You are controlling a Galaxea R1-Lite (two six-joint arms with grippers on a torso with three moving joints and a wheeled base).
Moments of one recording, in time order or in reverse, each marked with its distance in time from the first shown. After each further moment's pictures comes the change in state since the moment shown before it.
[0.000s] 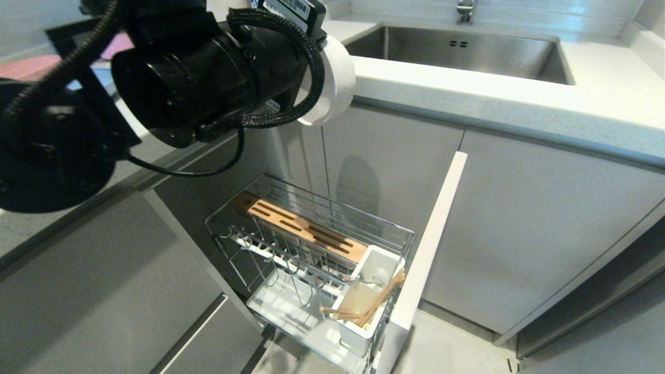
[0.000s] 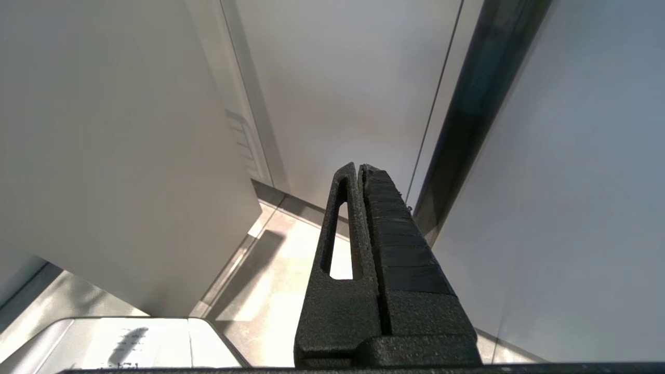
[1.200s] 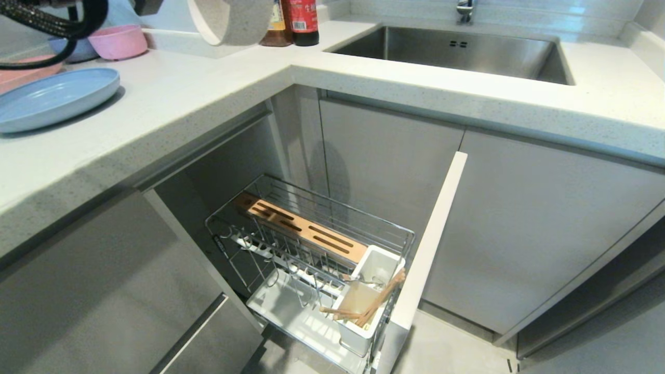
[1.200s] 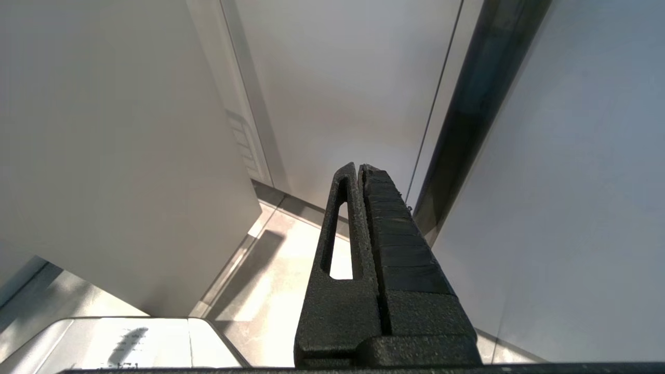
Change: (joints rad) left arm 0.167 -0.158 -0.297 0.518 -0.354 0.590; right arm 0.000 0.000 0.000 0.000 0.000 0.000
